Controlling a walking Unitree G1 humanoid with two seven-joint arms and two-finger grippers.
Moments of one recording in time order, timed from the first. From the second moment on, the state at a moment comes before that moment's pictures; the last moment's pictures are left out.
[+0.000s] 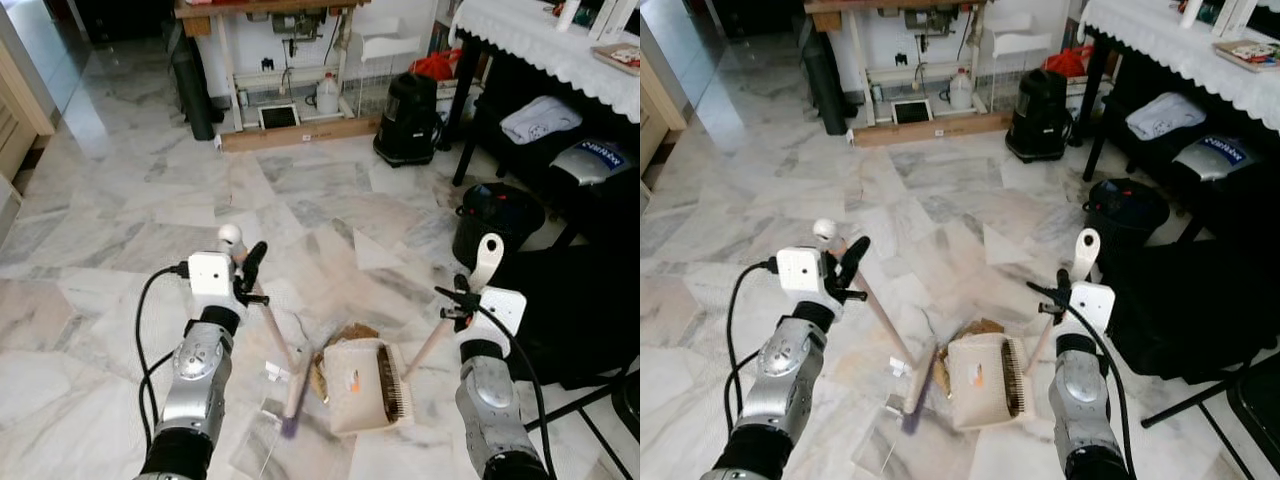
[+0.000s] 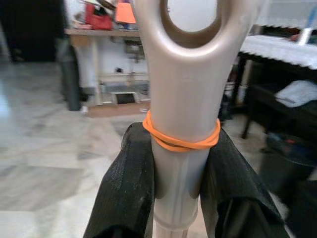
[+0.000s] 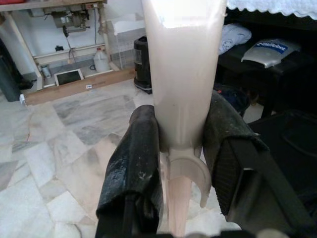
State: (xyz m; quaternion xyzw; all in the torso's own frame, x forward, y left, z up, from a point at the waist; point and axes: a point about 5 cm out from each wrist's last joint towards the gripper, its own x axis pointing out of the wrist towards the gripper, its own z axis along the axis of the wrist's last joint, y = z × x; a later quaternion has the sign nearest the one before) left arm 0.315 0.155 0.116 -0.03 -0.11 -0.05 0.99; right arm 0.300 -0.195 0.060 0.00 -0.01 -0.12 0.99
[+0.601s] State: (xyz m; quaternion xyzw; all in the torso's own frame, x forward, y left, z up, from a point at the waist) left arm 0.308 0.159 0.111 0.02 -0.12 -0.02 0.99; right arm 0.303 -0.178 0.060 0.02 0.00 -0.10 0.99
